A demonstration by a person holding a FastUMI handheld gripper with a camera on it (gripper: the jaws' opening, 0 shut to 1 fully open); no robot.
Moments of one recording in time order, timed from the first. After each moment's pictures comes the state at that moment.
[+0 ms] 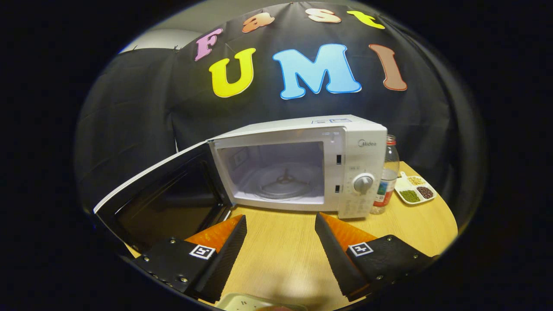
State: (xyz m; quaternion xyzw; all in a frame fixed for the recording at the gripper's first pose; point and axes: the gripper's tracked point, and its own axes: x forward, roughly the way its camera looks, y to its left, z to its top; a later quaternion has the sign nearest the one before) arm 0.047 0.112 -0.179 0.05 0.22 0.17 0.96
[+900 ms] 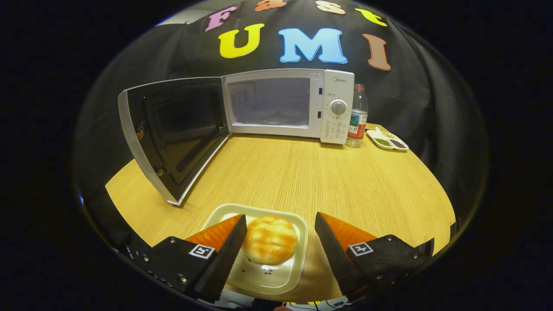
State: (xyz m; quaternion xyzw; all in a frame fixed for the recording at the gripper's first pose) arm -0.100 0.085 -0.281 -0.01 0.32 0.14 0.94
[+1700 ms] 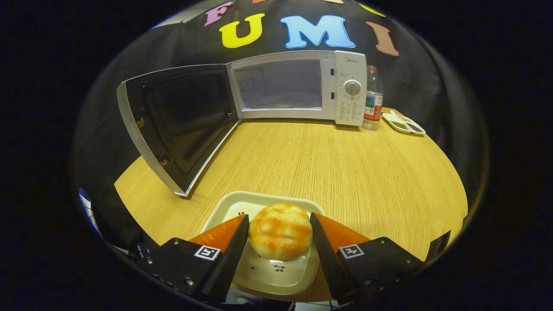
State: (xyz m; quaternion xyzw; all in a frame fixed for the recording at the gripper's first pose) arm -0.105 0.107 -0.295 0.02 0.36 0.18 0.91
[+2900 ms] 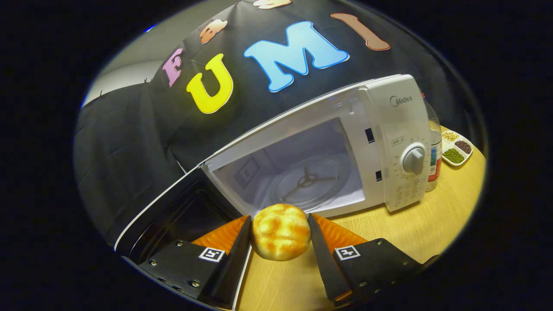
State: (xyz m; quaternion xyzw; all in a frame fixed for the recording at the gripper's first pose) arm 0.160 0.184 -0.194 0.24 0.22 0.20 0.92
